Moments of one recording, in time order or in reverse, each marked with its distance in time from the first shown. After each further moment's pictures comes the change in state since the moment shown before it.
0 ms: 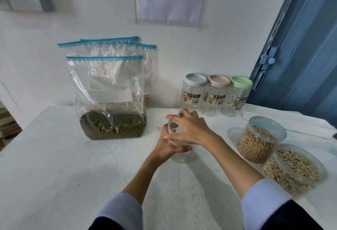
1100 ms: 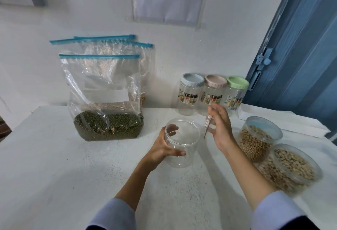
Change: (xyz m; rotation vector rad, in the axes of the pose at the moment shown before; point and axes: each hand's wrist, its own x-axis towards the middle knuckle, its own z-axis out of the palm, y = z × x) left_hand -0.014 0.010 -0.007 -0.050 -0.112 -0.037; right_hand -0.010 0.067 0.012 1.357 0.607 0.375
